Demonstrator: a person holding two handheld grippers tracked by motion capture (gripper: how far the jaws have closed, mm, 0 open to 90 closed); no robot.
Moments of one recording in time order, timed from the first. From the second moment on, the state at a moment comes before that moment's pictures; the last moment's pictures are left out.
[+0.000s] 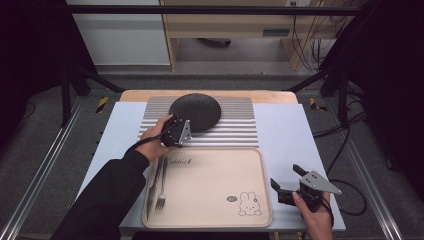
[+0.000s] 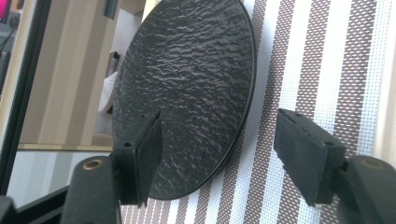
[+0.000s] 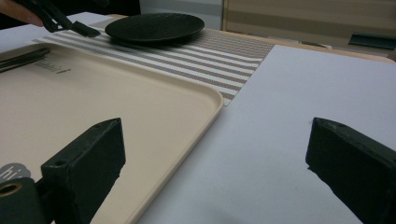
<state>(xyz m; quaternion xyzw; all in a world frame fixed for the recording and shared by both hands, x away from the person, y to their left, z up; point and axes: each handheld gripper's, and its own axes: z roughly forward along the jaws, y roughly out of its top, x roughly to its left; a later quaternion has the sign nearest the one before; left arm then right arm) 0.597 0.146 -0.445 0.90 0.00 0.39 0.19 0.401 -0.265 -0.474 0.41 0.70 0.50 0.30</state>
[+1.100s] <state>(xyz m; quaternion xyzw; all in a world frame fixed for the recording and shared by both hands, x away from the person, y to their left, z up) 0.616 0.131 -0.477 0.89 -0.03 0.42 0.15 0.402 -0.267 -0.475 0.42 0.69 0.50 0.29</state>
